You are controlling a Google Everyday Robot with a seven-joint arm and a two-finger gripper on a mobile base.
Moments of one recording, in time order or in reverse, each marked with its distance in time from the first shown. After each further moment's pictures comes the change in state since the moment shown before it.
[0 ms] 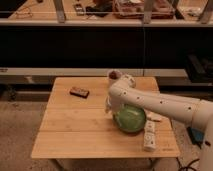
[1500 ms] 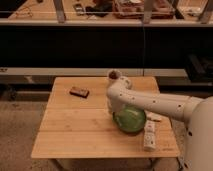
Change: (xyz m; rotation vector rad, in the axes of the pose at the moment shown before) arm 0.005 0.029 0.041 -0.128 -0.021 -0.061
